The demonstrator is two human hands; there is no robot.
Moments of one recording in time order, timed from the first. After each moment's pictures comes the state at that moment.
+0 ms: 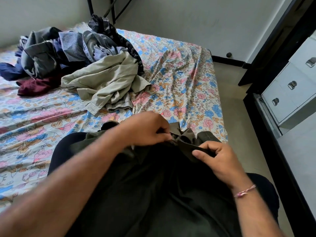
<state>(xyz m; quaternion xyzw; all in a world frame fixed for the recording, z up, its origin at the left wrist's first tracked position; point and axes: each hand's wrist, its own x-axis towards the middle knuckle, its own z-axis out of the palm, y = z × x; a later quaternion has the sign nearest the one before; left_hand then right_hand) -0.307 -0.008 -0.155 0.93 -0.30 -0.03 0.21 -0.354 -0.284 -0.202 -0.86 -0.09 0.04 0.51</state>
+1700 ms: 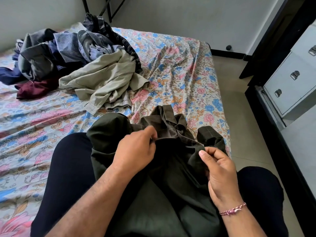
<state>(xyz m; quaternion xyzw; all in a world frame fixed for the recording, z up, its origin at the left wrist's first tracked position) -0.363 -0.021 -0.213 0.97 -0.07 0.09 0.24 -0.395 -0.257 -0.238 -0.64 0.14 -0.04 0.76</state>
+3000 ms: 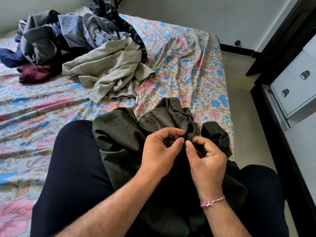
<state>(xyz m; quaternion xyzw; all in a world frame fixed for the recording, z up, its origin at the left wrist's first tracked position) -0.384 -0.085 -0.237 0.66 0.03 0.10 0.74 -0.398 -0.209 -0.230 -0.77 0.04 -0.19 0.61</state>
